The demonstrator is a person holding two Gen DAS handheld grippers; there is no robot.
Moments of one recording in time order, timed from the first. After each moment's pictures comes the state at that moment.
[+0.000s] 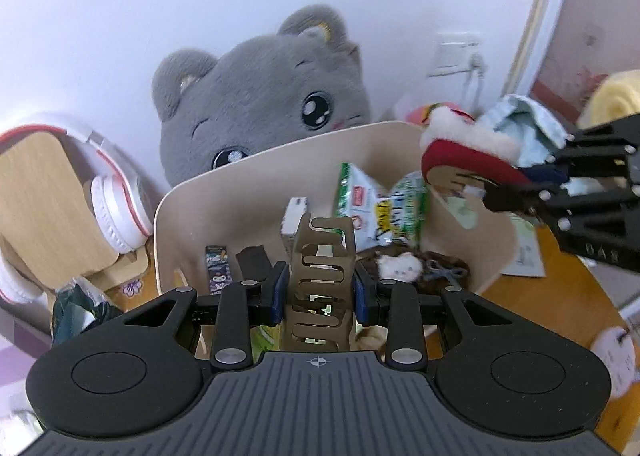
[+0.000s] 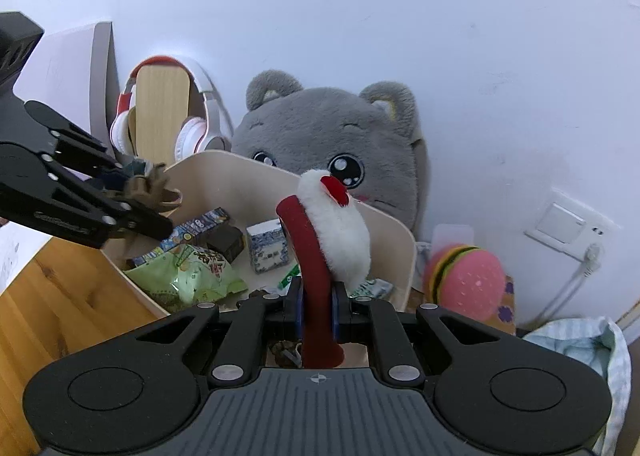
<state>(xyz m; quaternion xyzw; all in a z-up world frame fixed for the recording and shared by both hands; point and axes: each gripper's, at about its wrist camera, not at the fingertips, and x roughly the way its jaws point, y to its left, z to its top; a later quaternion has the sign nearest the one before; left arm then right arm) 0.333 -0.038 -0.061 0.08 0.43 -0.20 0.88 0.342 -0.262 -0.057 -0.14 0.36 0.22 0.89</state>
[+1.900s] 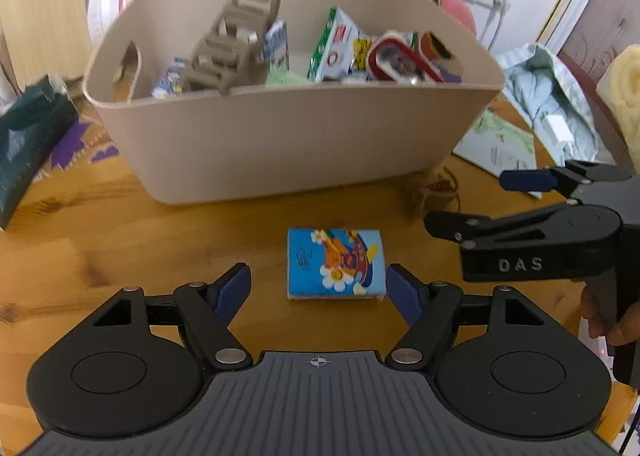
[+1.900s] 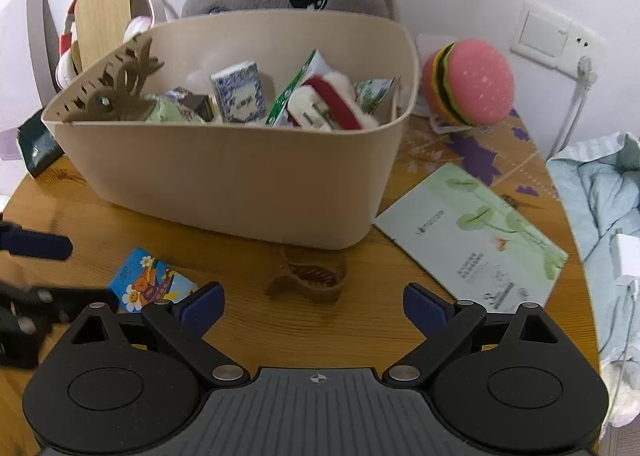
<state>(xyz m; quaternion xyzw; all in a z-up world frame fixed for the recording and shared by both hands) 0.219 -0.063 -0.169 0.00 0.50 -0.14 0.86 0.284 -0.277 -0.189 -0.06 0.46 0.13 0.88</state>
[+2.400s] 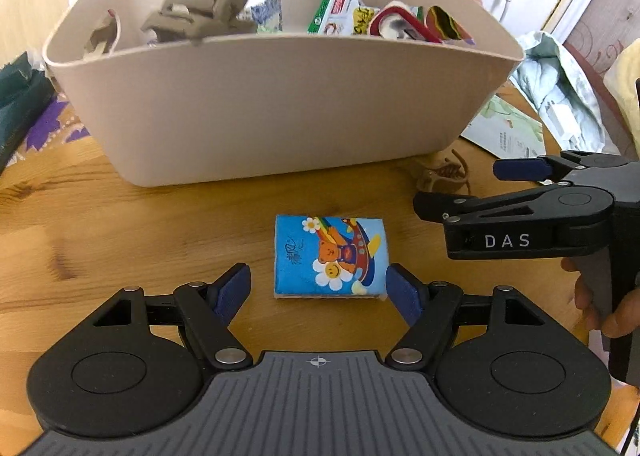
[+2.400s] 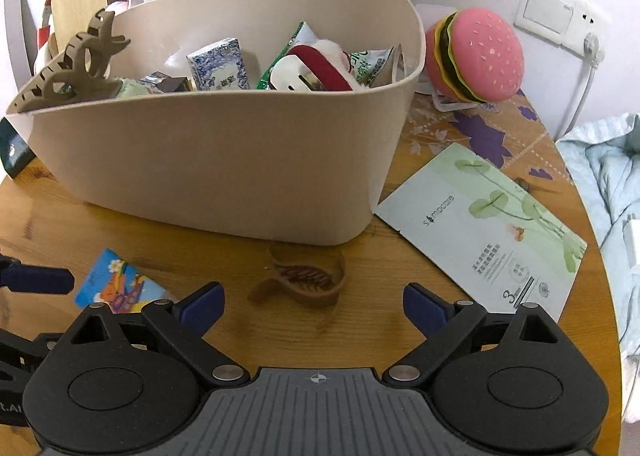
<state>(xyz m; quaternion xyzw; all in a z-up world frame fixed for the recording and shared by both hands) 0.232 -0.075 -0.198 -0.01 0.51 -0.14 0.85 0.302 -0.275 -0.213 -0.05 0.47 0.11 0.87</state>
